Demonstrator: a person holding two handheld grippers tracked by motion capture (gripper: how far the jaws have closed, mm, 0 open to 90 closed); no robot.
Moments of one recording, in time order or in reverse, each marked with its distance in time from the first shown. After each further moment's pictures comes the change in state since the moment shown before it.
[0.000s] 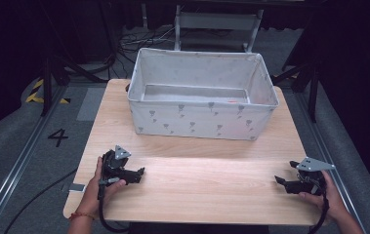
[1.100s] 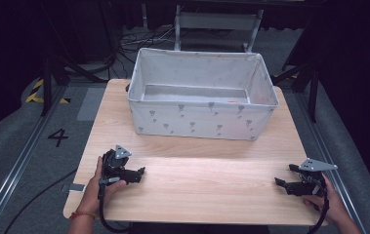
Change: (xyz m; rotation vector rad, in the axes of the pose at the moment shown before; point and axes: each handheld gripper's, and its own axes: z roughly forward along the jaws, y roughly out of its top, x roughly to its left) left arm 0.000 0.001 0.001 0.007 -0.006 -0.005; right arm -0.006 -0.010 0.005 0.000 0.066 0.096
